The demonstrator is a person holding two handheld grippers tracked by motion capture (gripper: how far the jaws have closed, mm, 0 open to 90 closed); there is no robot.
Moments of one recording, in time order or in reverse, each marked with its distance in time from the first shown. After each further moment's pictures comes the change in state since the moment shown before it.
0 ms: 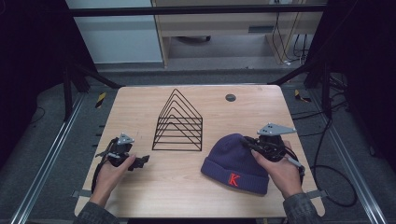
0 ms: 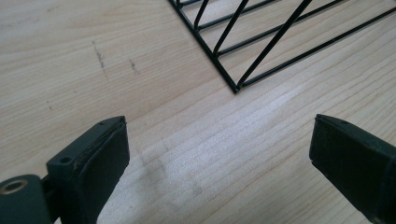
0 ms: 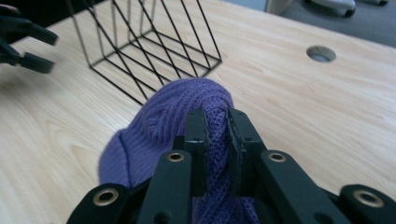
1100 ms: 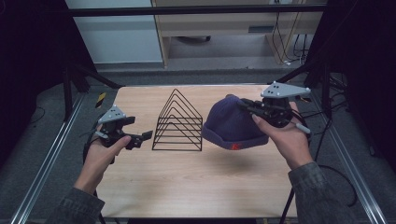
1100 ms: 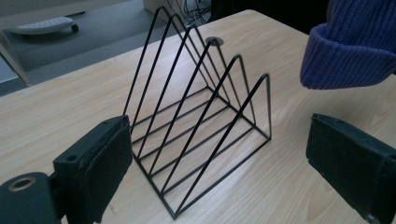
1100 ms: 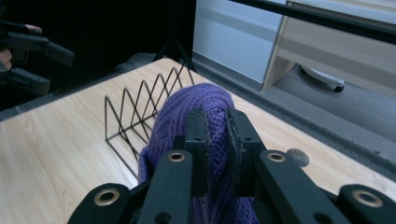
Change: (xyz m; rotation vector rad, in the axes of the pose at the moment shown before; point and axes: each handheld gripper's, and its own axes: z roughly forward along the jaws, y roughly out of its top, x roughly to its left) left arm -0.025 0.098 -0.090 -0.278 -0.157 0.078; right arm 0.000 0.114 -0.040 -0.177 0.034 -0.132
